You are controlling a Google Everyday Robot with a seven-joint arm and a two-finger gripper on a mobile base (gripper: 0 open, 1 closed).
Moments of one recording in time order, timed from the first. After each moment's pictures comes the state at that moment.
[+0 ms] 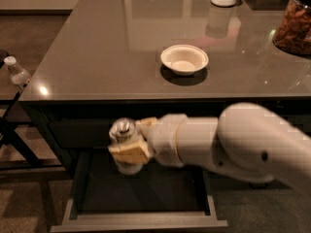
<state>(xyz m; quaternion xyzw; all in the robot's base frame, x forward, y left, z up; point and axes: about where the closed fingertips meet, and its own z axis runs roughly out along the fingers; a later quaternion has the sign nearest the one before) 0.425 0.057 0.847 -0.42 0.74 0.30 0.44</state>
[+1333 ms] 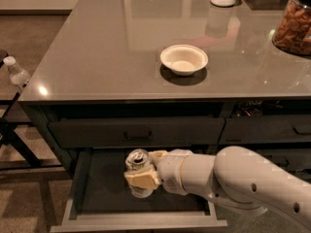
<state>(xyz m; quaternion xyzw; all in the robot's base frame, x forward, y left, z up) 0.415 0.032 0.736 -0.37 0.78 0.29 0.41</state>
